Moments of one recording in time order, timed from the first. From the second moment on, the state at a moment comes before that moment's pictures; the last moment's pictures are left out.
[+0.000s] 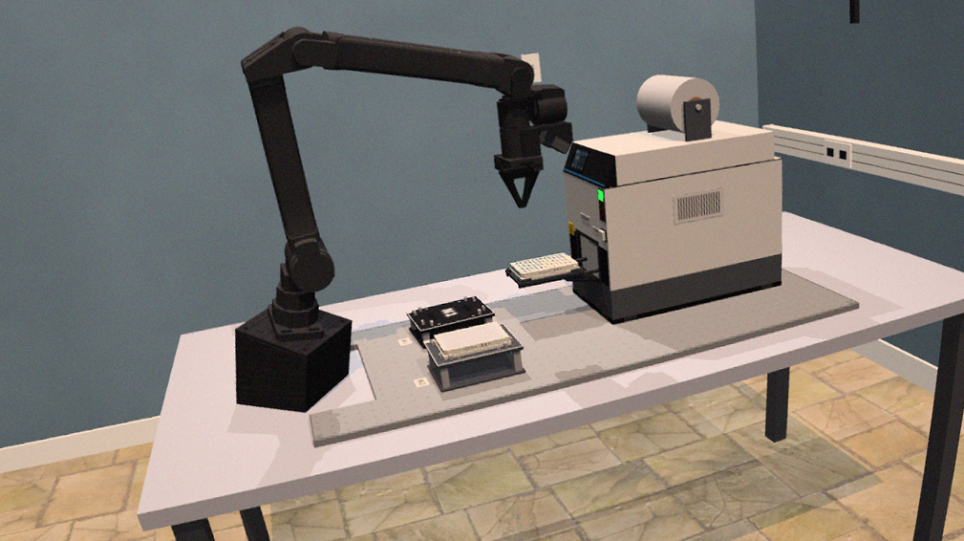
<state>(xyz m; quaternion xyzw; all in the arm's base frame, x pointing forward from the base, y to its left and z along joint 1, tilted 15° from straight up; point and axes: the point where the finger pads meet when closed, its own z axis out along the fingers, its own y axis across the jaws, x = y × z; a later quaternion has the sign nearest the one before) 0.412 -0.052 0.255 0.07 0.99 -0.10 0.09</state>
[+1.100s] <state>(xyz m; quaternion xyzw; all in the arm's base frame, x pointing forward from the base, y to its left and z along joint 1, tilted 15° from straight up) 0.404 -0.051 0.258 0.06 0.96 -0.11 0.24</state>
